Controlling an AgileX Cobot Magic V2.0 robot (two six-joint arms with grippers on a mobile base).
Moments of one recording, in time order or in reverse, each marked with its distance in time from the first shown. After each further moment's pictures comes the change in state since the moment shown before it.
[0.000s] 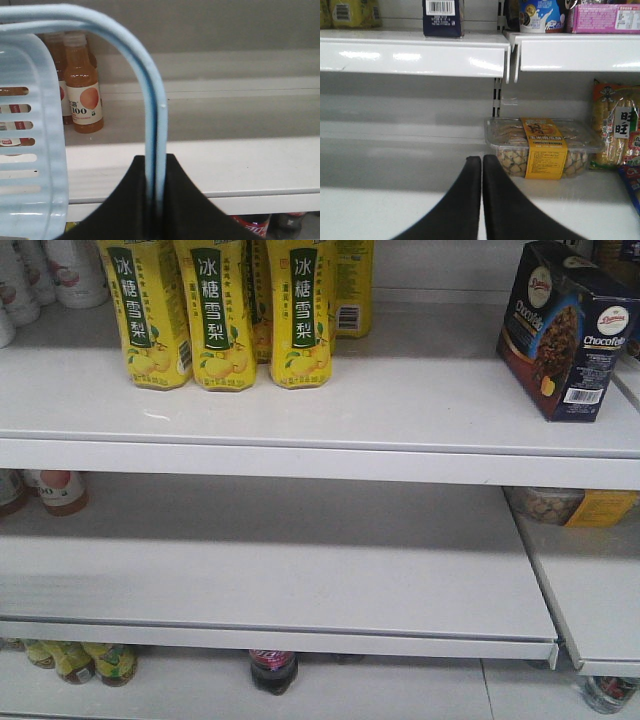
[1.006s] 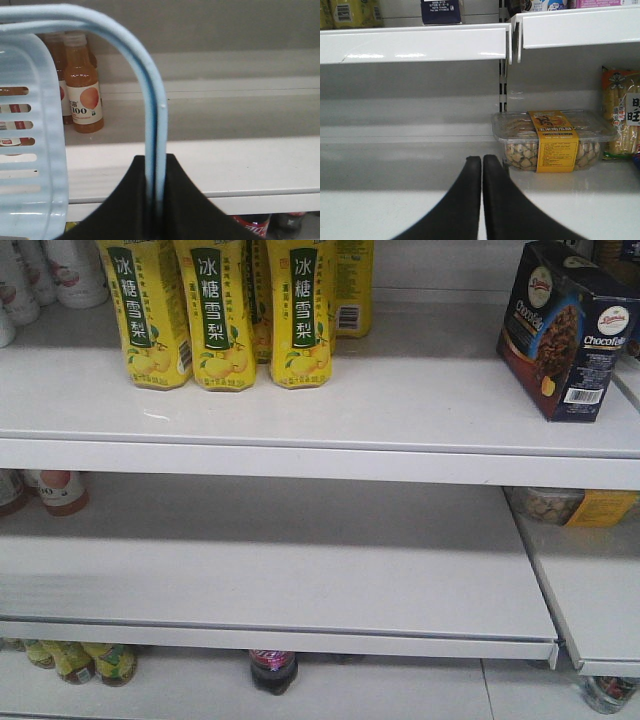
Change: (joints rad) left arm 0.000 0.000 0.000 0.000 0.000 0.000; right arm 0.000 -0.031 0.069 0.048 -0.053 0.021
